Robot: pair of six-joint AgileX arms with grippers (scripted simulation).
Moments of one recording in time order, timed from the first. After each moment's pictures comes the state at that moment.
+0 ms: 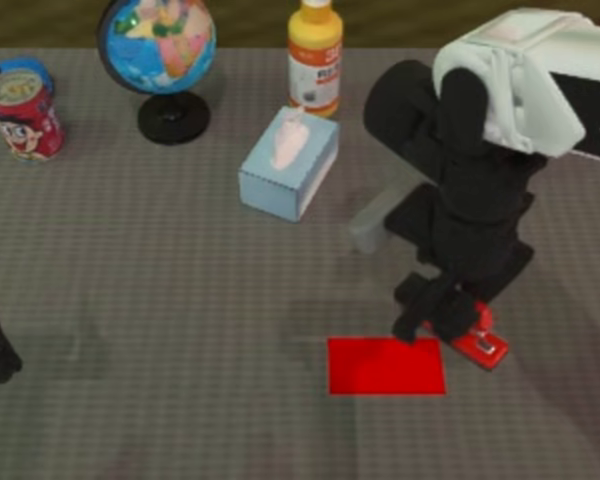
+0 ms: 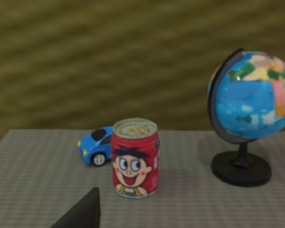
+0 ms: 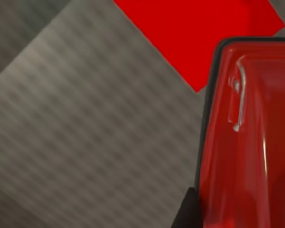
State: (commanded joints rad) left arm 0.00 0.00 0.00 0.00 0.00 0.00; right arm 0.64 1.93 1.50 -1.25 -0.01 -0.19
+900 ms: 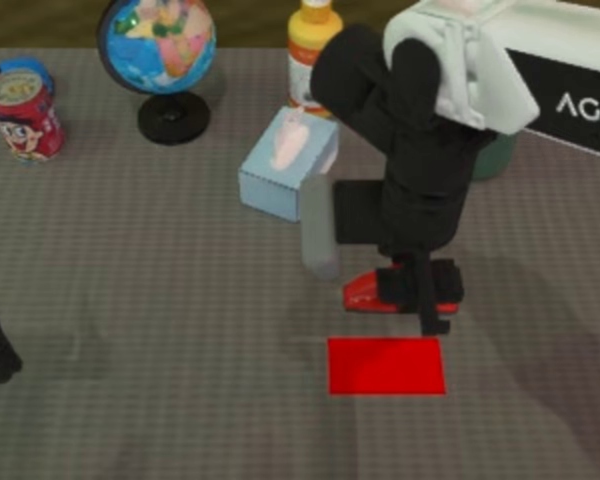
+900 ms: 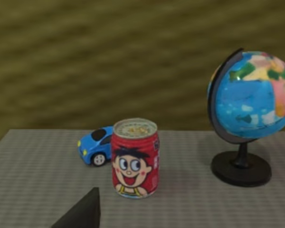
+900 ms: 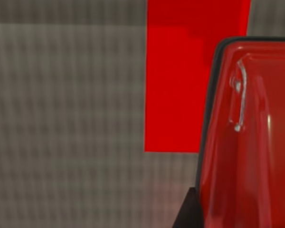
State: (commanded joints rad) left arm 0.00 0.00 0.00 0.00 0.00 0.00; right arm 0.70 2.00 1.68 -1.26 -0.01 -0.88
